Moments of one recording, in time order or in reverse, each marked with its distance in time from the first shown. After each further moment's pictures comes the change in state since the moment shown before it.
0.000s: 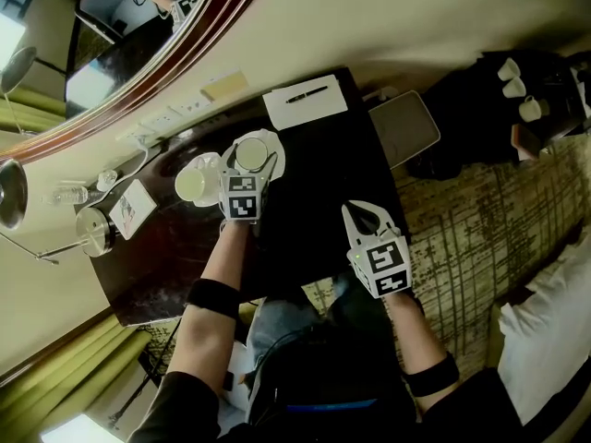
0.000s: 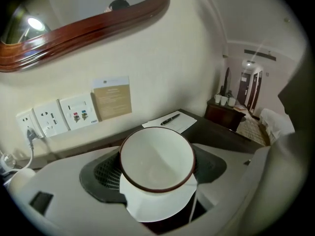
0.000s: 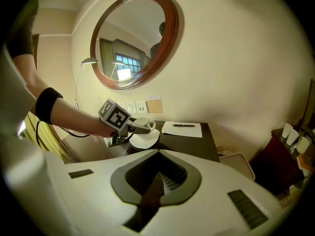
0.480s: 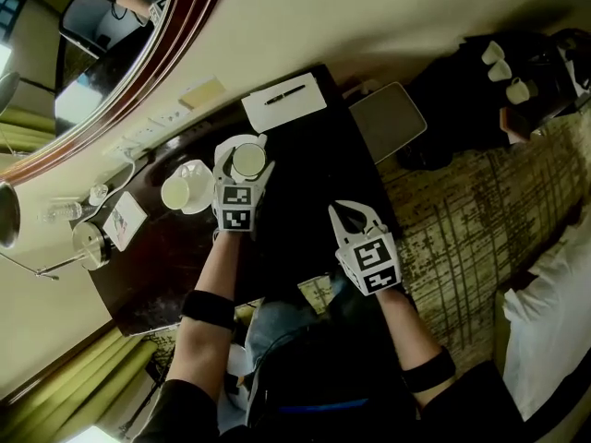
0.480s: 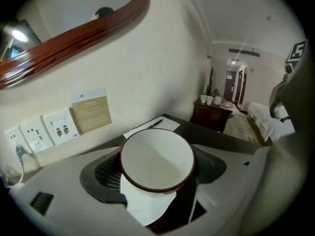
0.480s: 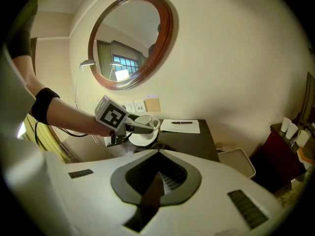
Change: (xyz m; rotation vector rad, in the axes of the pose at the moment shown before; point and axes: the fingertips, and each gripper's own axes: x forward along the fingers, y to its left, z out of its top) left arm -0.007 -0.049 0.018 0.122 -0.042 -0.096; right arm -0.007 -0.007 -0.014 0.033 -0.003 0.001
